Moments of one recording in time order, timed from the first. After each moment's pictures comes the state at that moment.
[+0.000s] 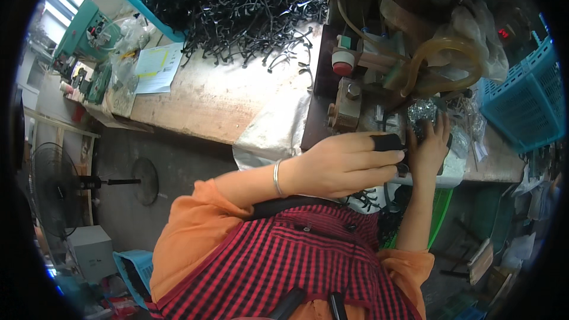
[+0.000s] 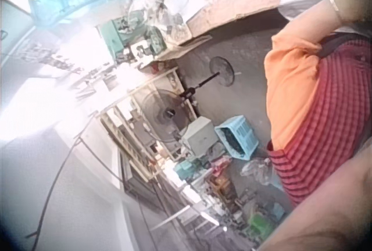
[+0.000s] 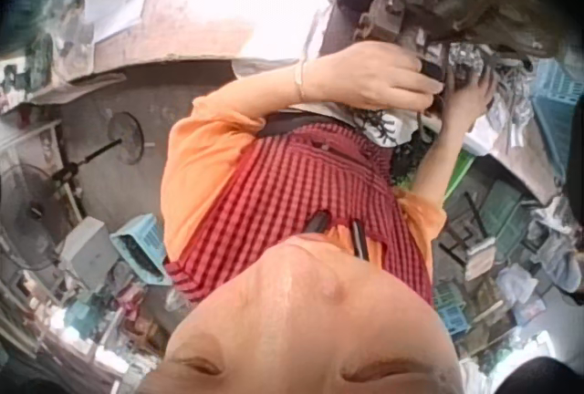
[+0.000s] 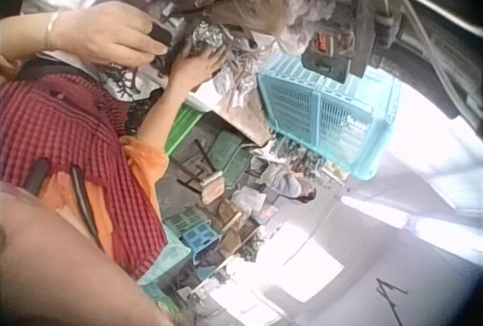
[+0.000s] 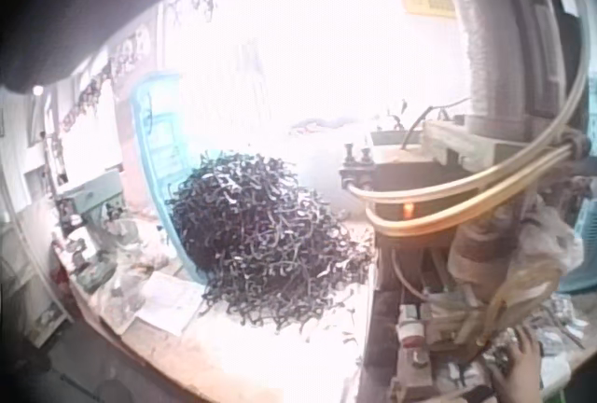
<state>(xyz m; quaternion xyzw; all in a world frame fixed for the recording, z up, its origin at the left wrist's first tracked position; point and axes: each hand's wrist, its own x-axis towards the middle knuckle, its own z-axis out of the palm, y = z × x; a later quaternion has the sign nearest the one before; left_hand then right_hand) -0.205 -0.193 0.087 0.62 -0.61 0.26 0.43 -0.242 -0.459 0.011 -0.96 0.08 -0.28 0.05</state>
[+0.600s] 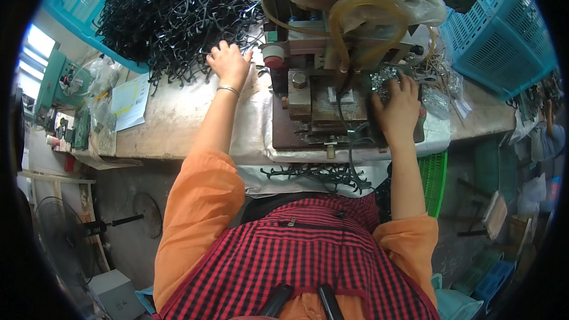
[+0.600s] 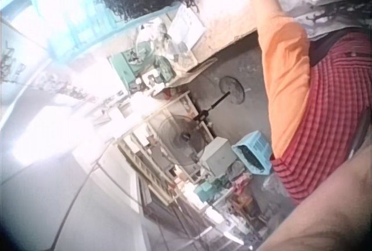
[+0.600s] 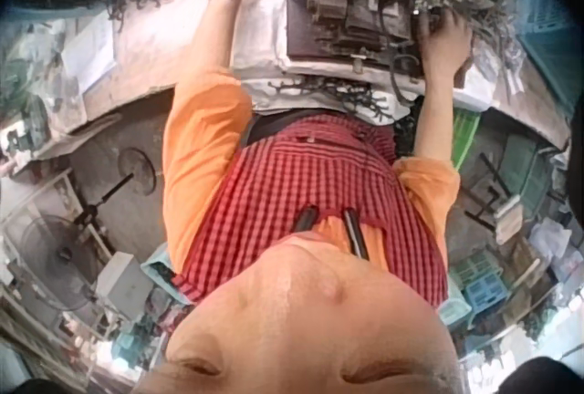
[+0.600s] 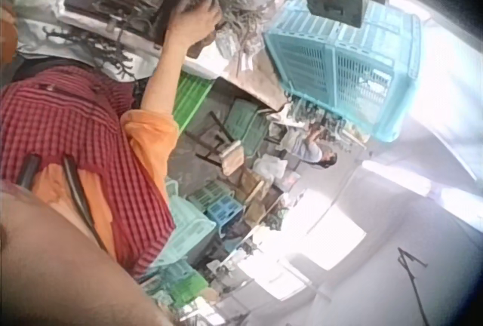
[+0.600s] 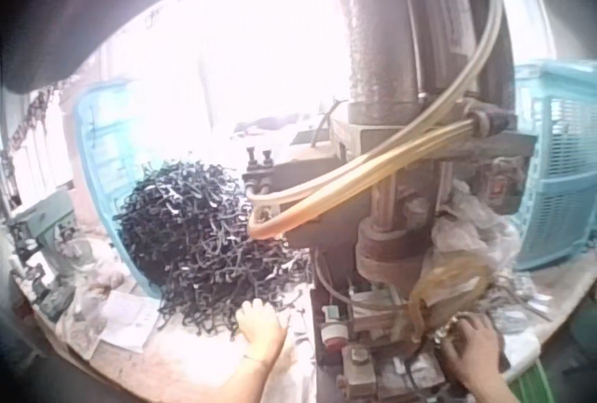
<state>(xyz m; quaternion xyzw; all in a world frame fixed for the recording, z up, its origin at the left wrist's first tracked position) 0.005 -0.123 -0.027 0.98 0.01 0.20 -0.02 -0.220 -0.451 0.018 -0.94 0.08 -0.34 0.02</state>
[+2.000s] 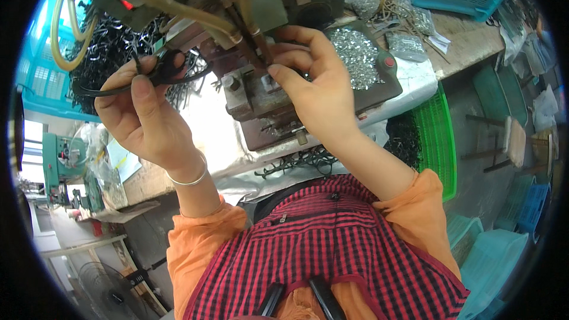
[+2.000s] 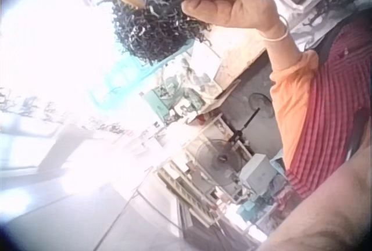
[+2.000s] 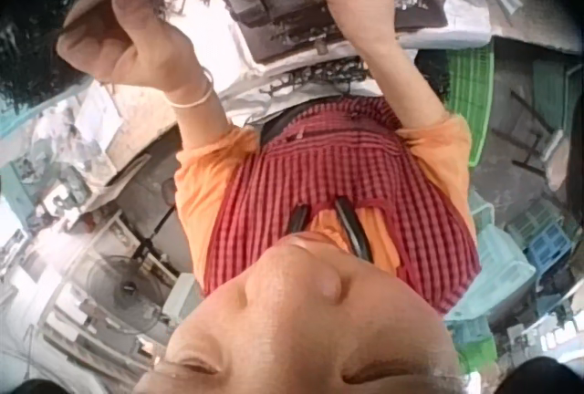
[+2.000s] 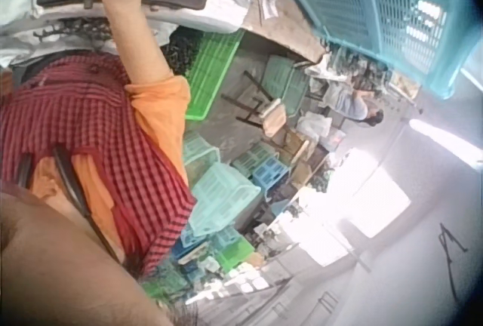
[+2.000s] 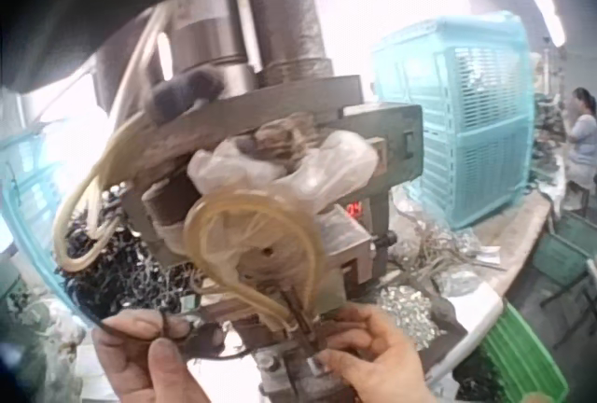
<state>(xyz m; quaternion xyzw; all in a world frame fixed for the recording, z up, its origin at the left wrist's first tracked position) -0.155 -0.188 0.150 0.52 -0.36 0.31 0.71 -0.243 -0.356 0.108 -0.60 0.05 -0.23 0.76</state>
